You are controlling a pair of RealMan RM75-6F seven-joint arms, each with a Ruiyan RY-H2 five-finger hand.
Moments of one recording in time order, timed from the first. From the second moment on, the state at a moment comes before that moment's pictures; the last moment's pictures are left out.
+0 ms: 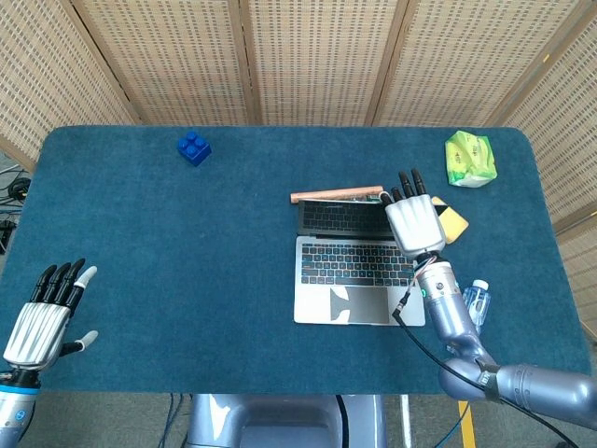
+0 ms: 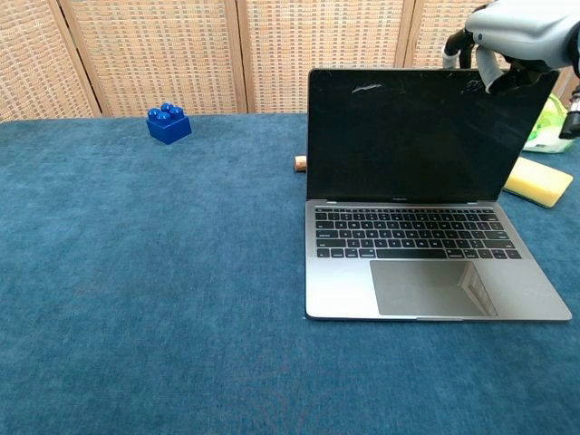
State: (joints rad) left arm -0.12 -1.20 0.01 -1.59 1.60 1.48 0.19; right arm 0.85 -1.31 0.21 -1.72 -0.81 1.22 -0.92
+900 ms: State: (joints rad) left arm -0.12 -1.20 0.02 -1.60 1.62 1.48 0.20; right arm 0.79 -1.23 0.15 -1.92 -0.80 1.33 -1.00
